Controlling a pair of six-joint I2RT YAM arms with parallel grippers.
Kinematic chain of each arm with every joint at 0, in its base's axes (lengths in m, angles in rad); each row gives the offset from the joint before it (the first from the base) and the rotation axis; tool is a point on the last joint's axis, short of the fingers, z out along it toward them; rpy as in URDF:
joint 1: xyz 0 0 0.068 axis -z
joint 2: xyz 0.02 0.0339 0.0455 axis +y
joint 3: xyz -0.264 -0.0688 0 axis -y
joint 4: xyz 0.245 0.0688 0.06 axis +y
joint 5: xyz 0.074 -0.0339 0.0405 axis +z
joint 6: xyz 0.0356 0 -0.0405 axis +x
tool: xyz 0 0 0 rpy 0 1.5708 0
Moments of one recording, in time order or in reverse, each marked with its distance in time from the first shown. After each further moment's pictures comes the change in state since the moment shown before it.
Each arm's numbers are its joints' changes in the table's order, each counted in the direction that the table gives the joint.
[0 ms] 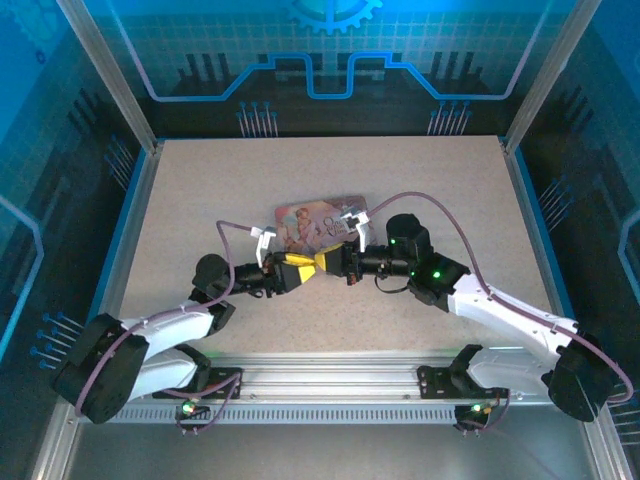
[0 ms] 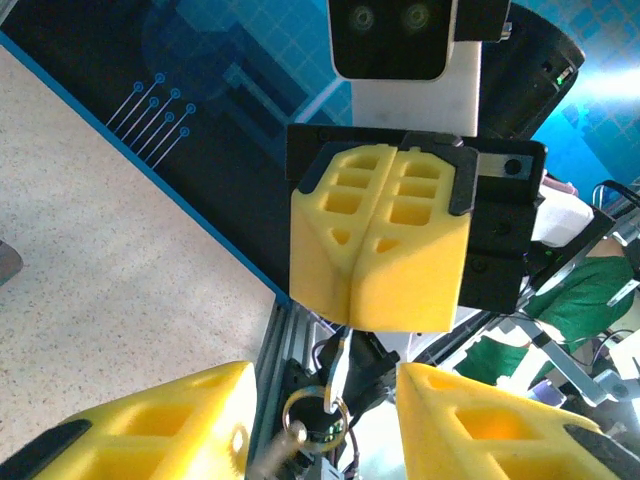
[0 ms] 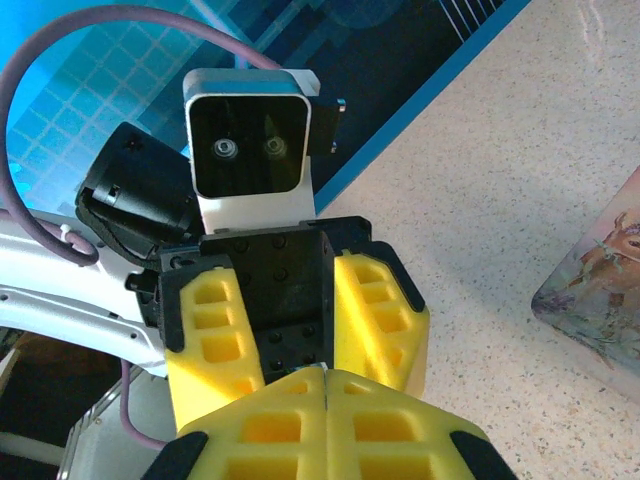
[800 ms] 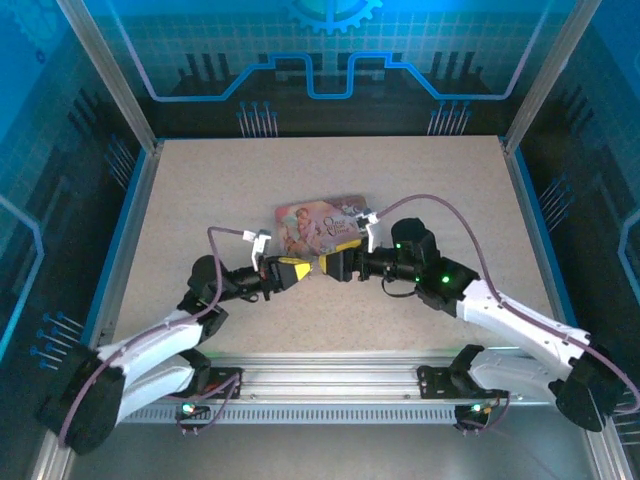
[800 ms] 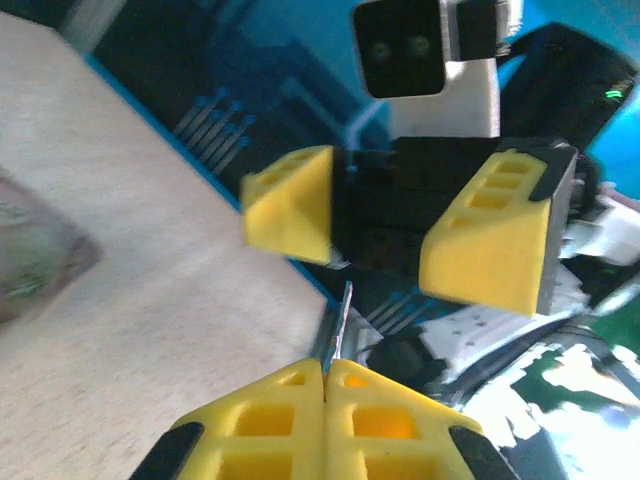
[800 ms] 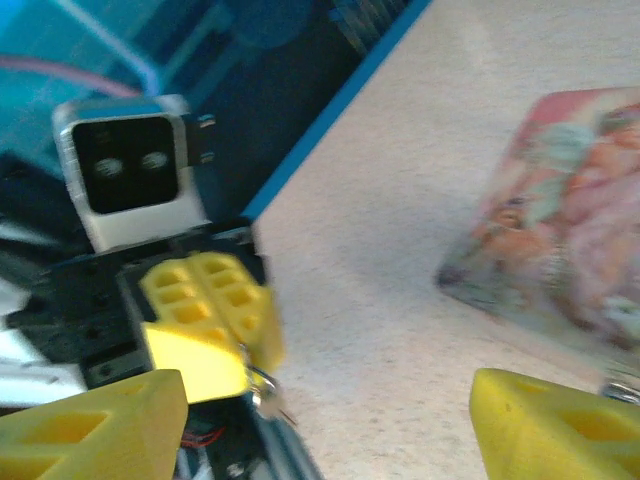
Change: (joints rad) left arm -0.003 -0.237 -0.011 0.379 0.129 0.163; right arm 0.000 -0.080 -0.013 0.158 -0.212 0.015
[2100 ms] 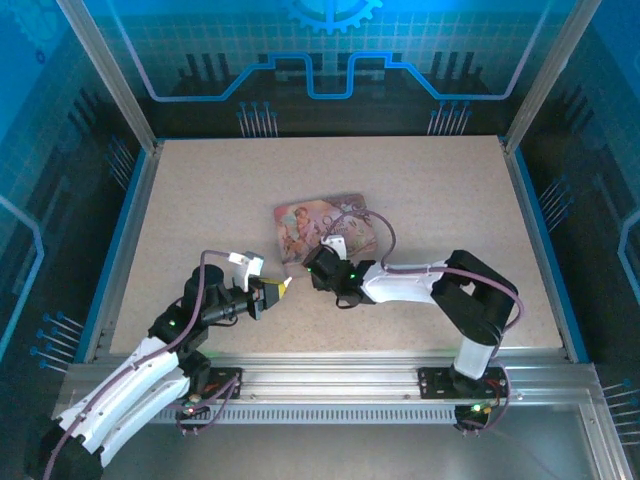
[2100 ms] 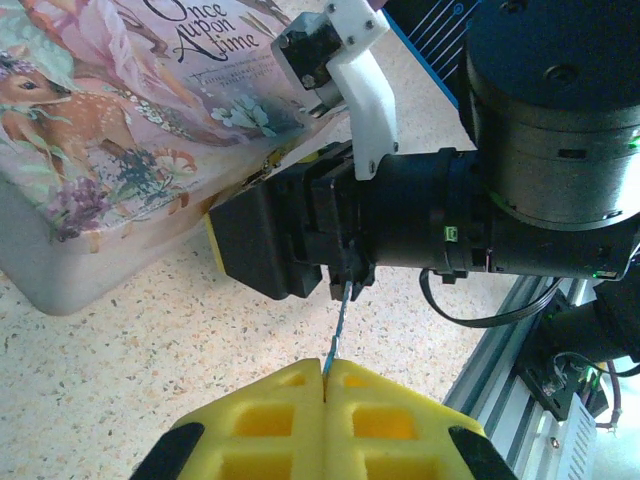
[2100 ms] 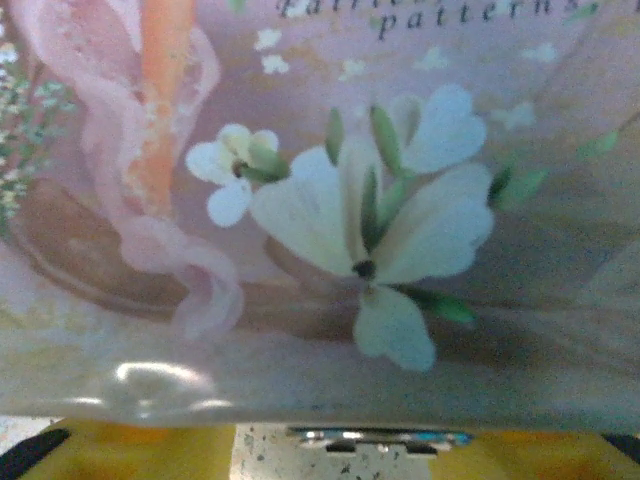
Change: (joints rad) left arm -0.001 -0.368 0.031 0.891 0.290 0.349; right arm -0.216 0.725 0.200 0.091 -0.753 0.167
